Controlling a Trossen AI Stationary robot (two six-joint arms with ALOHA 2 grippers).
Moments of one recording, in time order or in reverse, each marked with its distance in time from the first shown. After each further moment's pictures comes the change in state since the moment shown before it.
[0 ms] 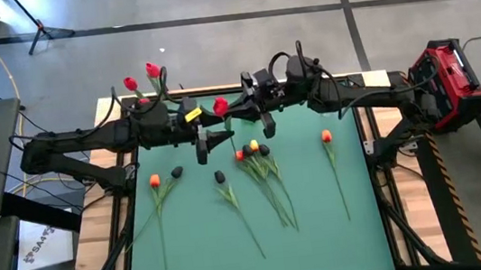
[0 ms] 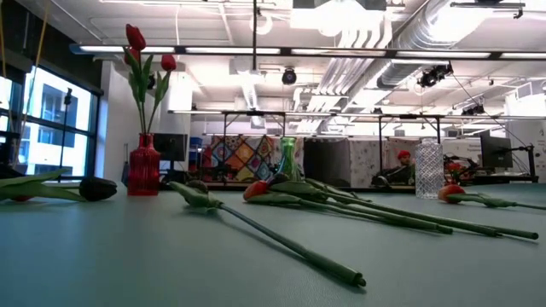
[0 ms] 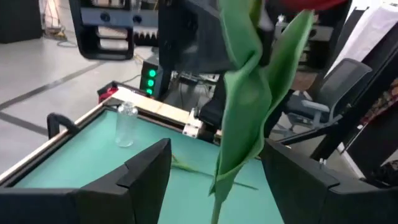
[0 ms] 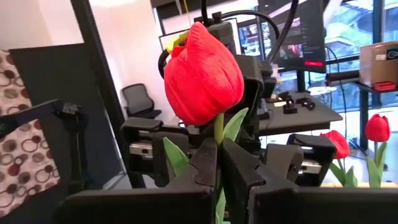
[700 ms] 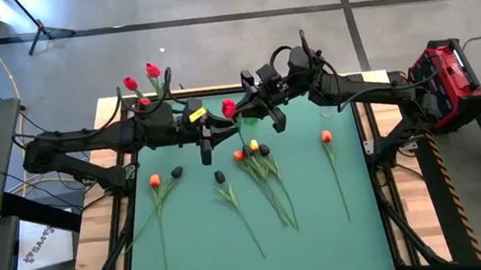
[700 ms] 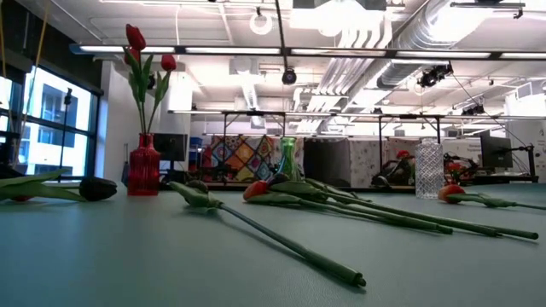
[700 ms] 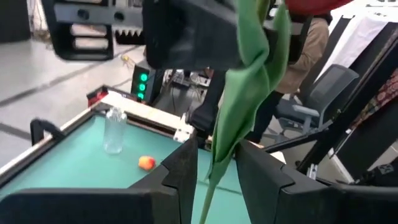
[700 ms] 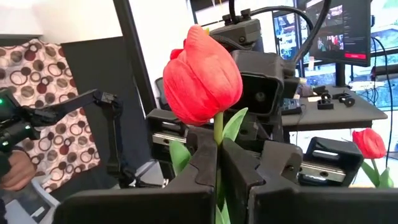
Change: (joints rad) left arm 0.000 0.037 0.000 0.072 0.028 -0.005; right arm -0.067 -0.007 0.000 -0.003 -0.221 0.026
